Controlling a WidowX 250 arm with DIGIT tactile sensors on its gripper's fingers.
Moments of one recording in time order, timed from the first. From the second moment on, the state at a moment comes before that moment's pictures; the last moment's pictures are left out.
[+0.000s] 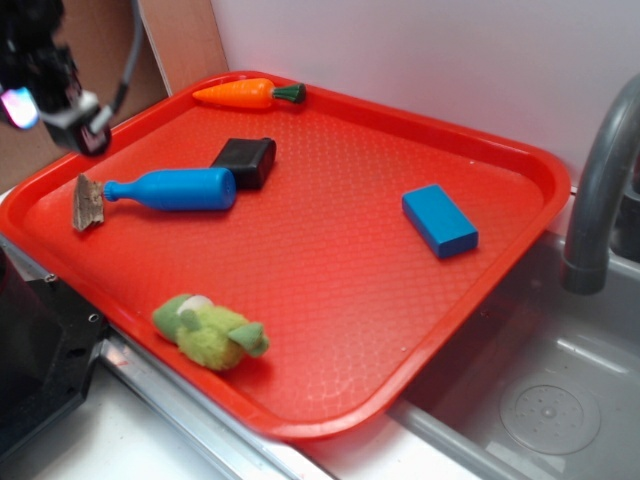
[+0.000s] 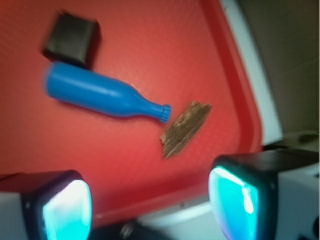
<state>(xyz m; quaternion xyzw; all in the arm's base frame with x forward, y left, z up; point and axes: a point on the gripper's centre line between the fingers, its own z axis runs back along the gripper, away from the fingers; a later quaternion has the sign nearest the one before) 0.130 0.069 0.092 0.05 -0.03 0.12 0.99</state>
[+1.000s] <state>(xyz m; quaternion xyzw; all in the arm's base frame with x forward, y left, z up) 0.100 0.102 0.003 0.03 -0.04 0.05 1.00</state>
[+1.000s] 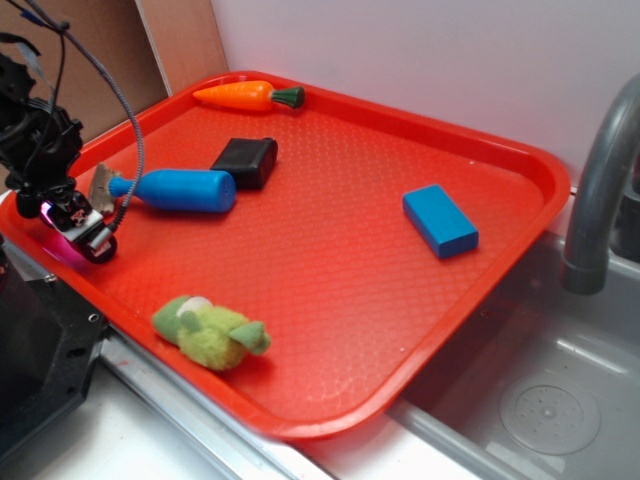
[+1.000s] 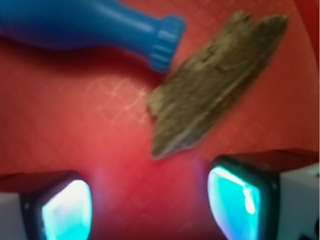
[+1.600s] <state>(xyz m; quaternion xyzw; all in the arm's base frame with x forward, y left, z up) 0.160 0.096 0.115 -0.05 0.06 0.23 0.97</state>
